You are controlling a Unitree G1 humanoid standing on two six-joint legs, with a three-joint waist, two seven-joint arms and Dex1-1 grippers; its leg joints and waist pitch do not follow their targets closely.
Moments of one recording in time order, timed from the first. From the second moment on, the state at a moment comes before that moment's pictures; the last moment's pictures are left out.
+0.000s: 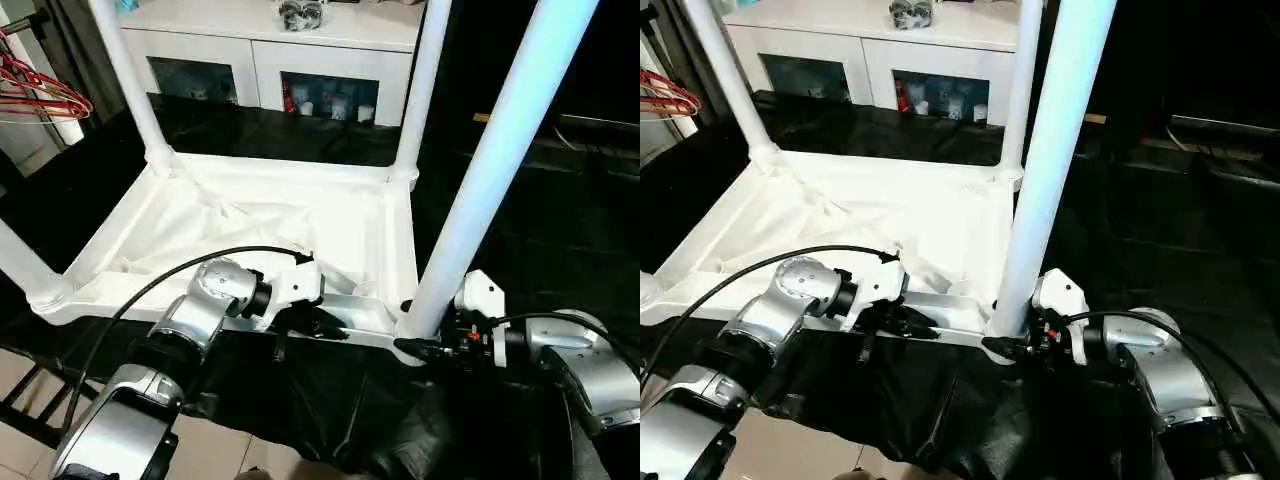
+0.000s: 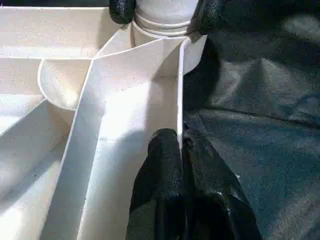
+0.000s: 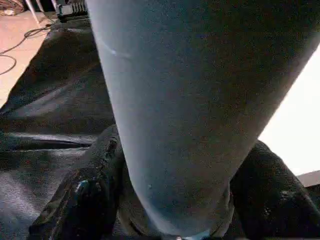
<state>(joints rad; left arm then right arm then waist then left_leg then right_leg) -0.64 0.28 -0.31 0.76 0.07 -0.17 -1.37 -0.22 -0.53 0.15 0.23 0.19 0.12 1.19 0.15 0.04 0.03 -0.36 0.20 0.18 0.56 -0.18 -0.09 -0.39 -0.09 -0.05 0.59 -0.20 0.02</state>
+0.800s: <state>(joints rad) -0.65 0.20 -0.27 0.78 0.12 -0.09 -1.08 -0.30 -0.27 0.04 0.39 0.12 0.14 0.70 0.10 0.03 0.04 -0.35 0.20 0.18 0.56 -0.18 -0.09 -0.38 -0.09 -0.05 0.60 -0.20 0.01</state>
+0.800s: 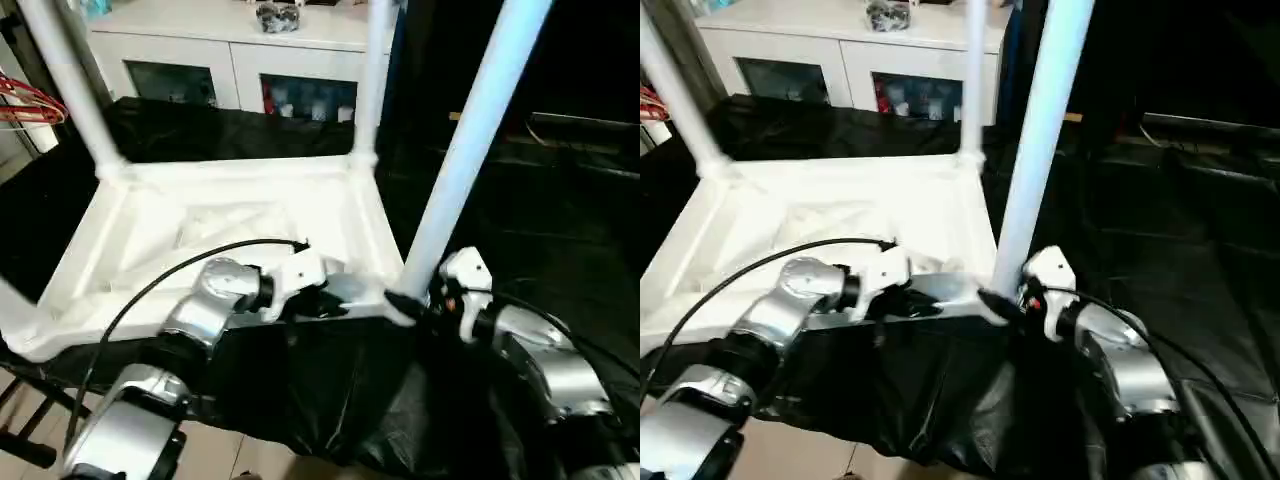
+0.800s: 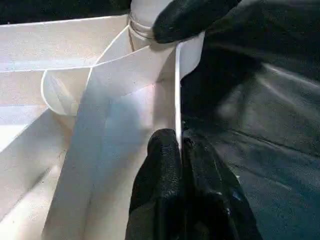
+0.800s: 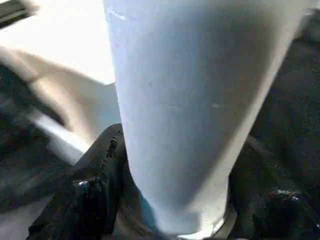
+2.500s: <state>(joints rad) -0.59 0.30 -0.32 0.64 0.05 -0.12 -1.42 -0.18 -0.50 0.14 0.21 0.24 0.14 1.24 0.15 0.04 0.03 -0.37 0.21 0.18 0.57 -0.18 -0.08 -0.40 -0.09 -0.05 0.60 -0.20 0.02</state>
